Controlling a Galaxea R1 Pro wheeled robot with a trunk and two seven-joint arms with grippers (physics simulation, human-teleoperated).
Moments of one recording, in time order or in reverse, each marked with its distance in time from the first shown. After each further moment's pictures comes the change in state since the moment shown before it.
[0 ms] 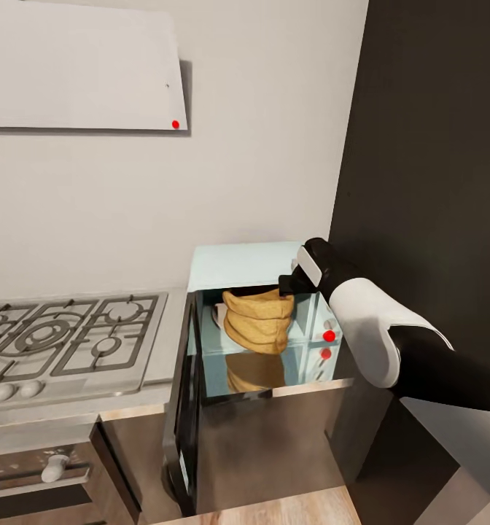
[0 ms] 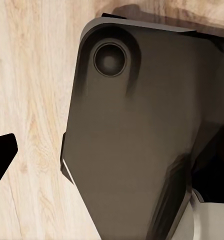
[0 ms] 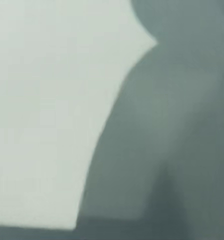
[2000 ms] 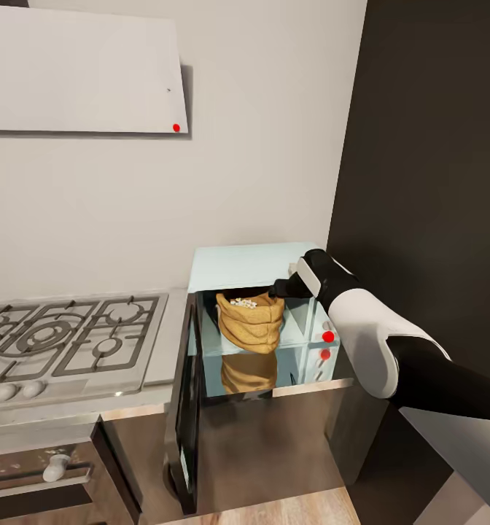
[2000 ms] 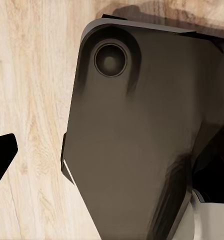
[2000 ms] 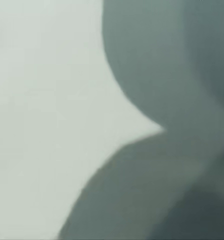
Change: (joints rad) left arm 0.000 0.001 -0.001 0.000 0.000 0.000 0.000; right arm 0.049 -0.001 -0.012 -0.003 0.025 -0.121 0.077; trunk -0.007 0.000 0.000
